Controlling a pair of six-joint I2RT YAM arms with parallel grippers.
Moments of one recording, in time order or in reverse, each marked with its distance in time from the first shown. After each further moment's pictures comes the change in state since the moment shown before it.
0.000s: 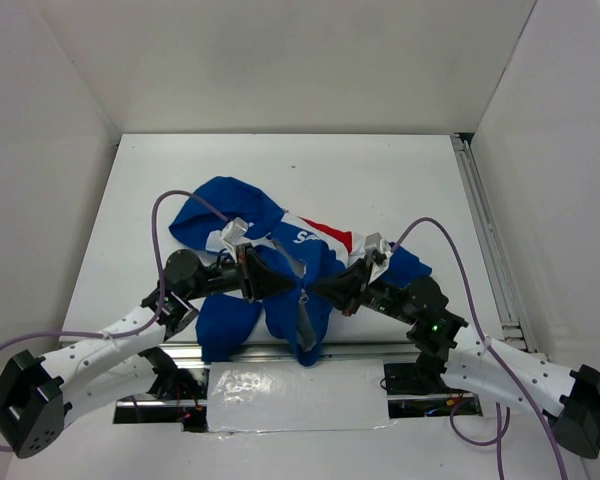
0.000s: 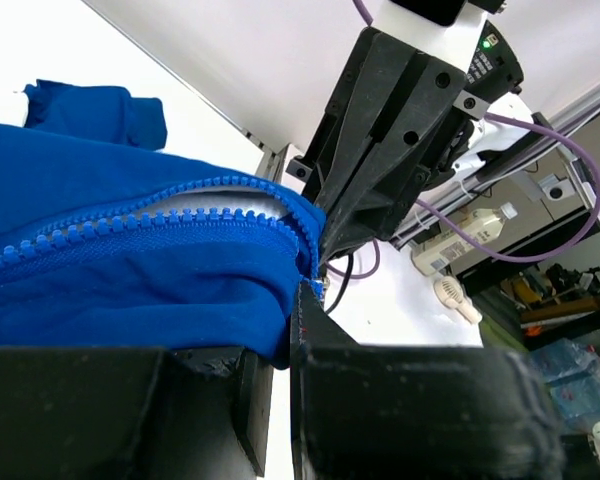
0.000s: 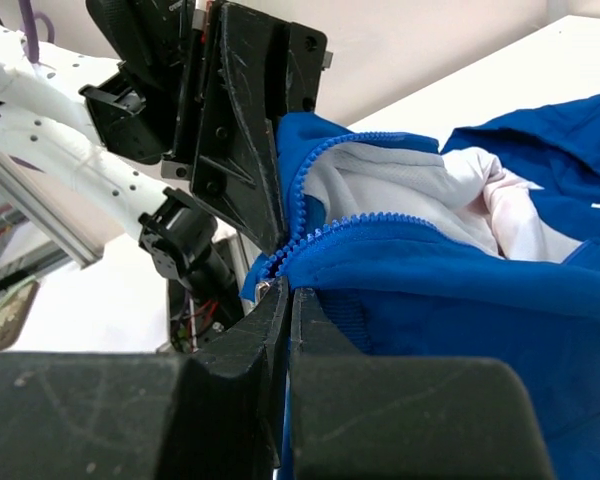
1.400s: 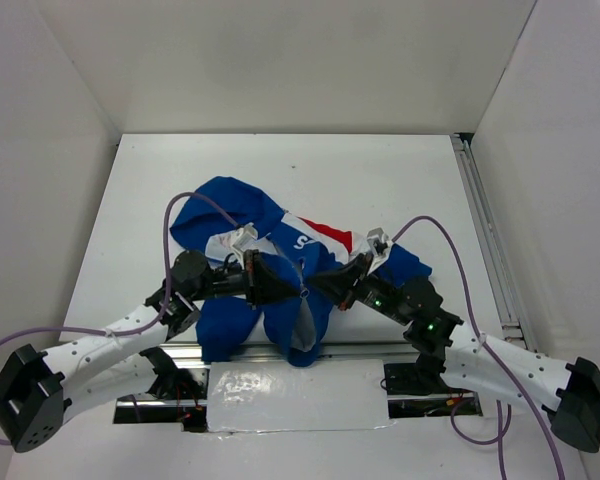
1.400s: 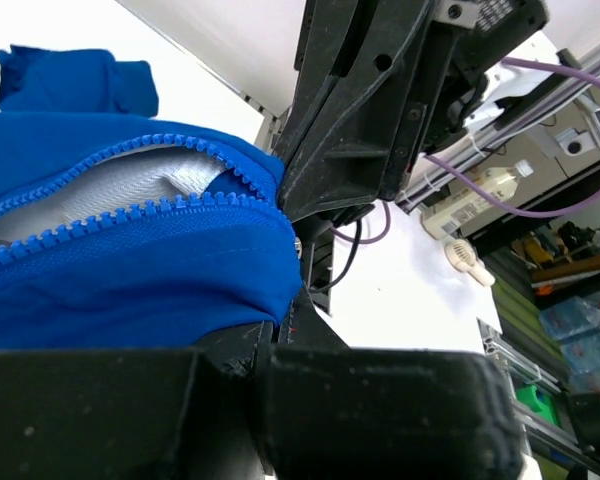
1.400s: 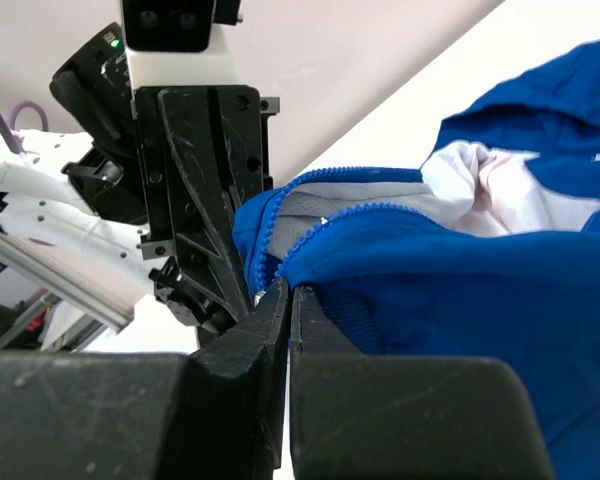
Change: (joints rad) left arm -0.037 0.034 0.027 -0.079 0.046 0.086; right arm 0.018 0.050 -0.002 0.038 0.160 0.194
